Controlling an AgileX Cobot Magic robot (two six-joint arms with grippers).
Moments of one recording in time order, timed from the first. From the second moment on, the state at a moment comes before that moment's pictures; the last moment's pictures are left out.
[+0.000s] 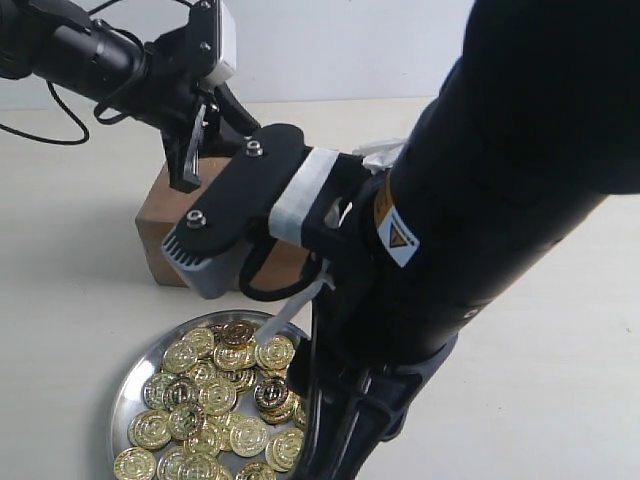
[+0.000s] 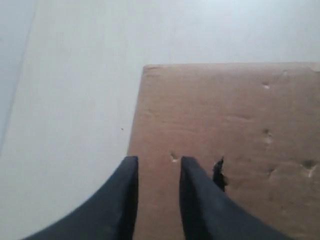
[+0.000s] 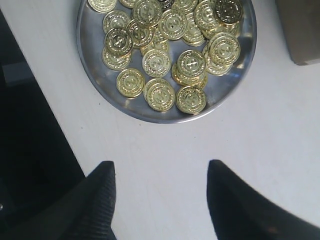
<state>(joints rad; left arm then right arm) -0.31 1.95 -1.38 -0.98 0.75 2.01 1.09 1.44 -1.11 0.02 1.05 -0.08</state>
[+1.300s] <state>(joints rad) -0.31 1.01 -0.91 -1.01 0.84 1.80 1.09 0.98 -0.92 -0.67 0.72 0.50</state>
